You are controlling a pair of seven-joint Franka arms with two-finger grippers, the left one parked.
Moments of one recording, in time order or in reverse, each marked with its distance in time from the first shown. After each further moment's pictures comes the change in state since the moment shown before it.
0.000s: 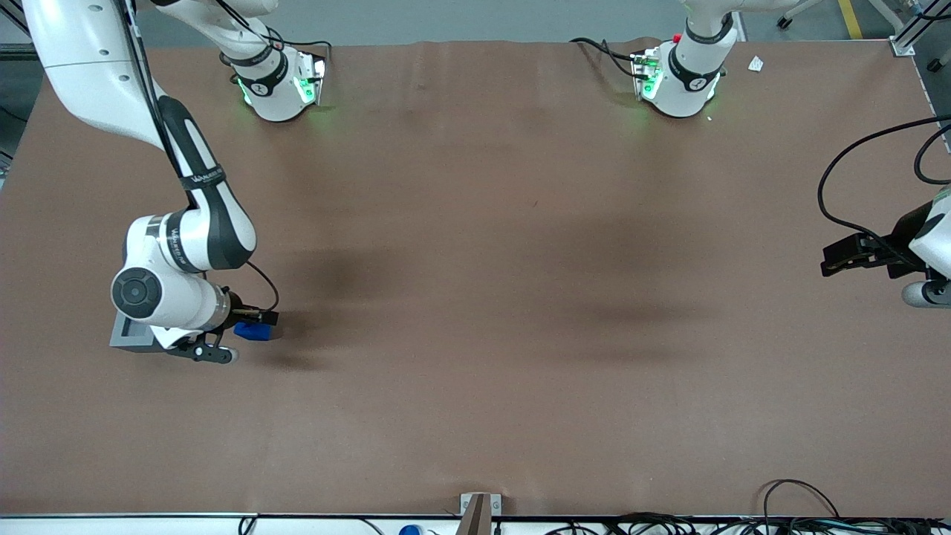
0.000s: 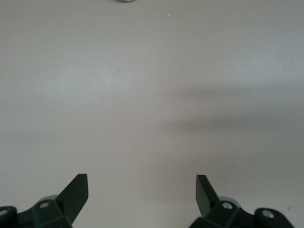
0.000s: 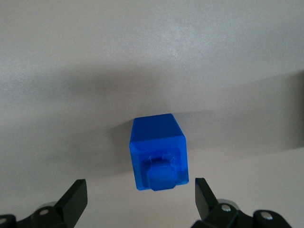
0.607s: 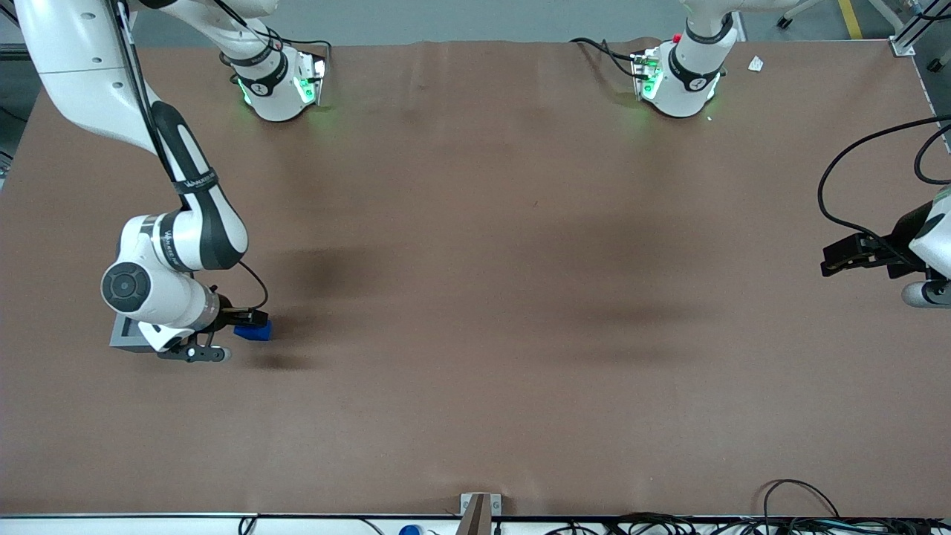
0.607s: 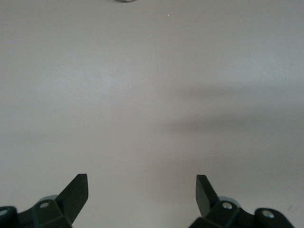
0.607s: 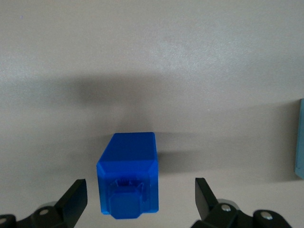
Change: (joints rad) arm -0.038 0.003 -0.008 -0.053 -0.002 0.118 -0.128
